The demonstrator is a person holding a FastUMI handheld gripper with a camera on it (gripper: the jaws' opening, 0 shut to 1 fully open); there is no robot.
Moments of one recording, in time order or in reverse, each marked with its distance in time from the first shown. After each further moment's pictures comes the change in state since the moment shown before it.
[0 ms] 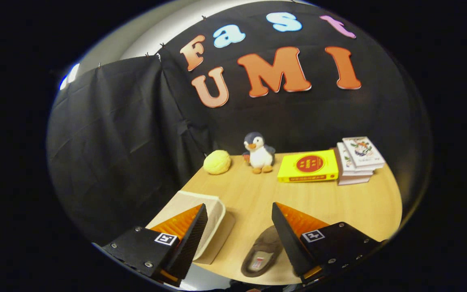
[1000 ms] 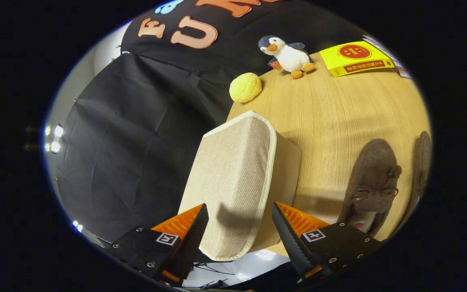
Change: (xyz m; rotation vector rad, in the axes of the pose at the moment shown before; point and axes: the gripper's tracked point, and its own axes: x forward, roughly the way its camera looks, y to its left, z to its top) arm 0.106 0.073 -0.149 0.366 0.423 0.310
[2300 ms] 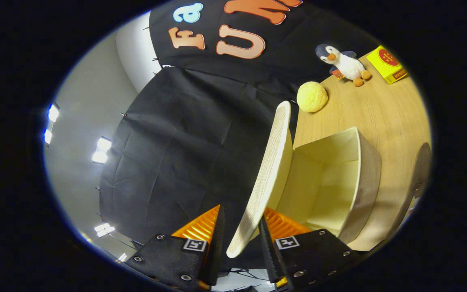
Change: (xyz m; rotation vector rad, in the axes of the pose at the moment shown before) arm -0.036 0.185 0.039 0.032 -0.090 0.396
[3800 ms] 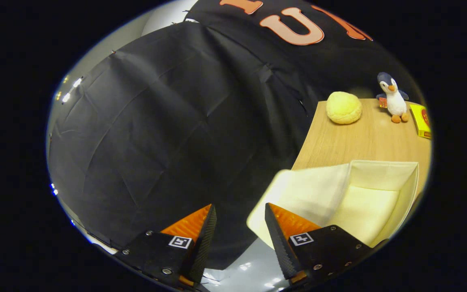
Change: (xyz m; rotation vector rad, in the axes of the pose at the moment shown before) arm 0.169 0.039 -0.045 -0.401 0.102 -0.326
